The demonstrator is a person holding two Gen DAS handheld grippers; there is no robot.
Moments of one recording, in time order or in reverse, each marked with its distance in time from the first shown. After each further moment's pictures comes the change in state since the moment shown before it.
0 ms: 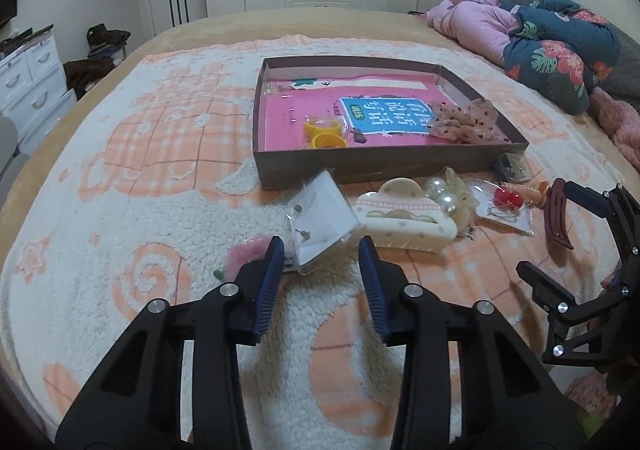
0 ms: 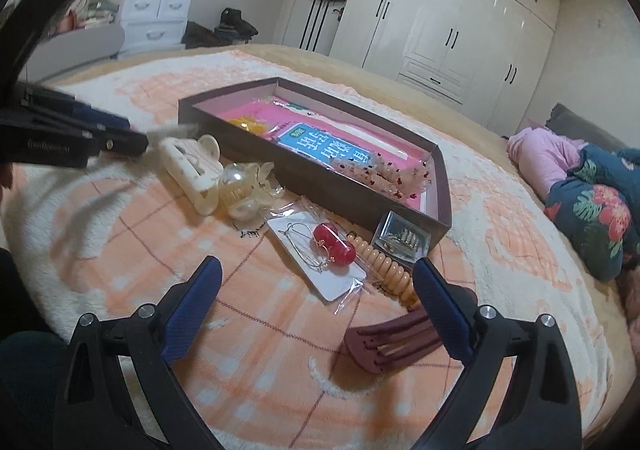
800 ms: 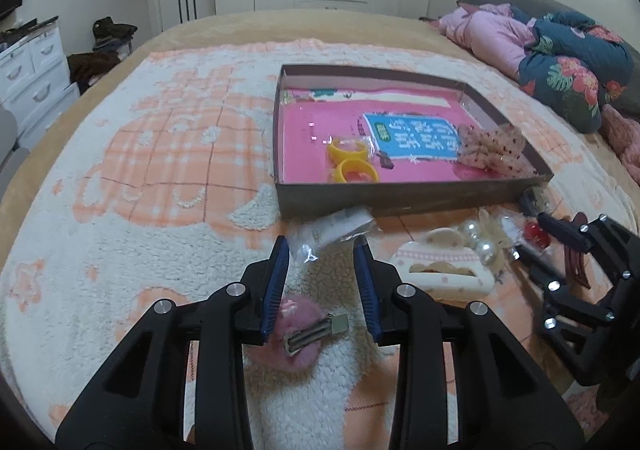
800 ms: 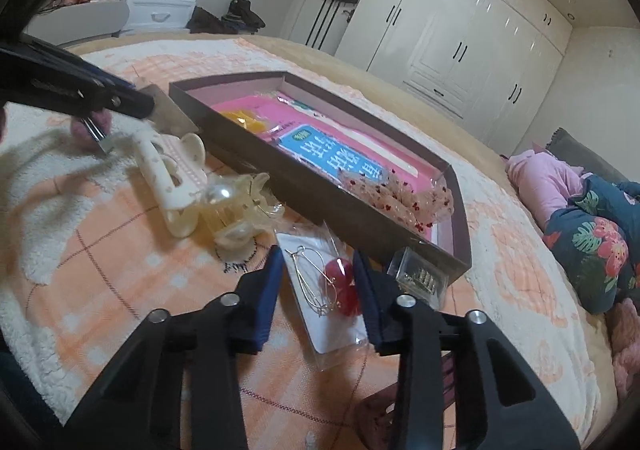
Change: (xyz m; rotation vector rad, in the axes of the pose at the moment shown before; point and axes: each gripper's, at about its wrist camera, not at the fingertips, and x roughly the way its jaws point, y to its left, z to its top) left arm 0.024 0.021 0.024 -0.045 0.002 -0.001; right arm 0.038 0.012 0.019 -0.080 -0.009 -0.030
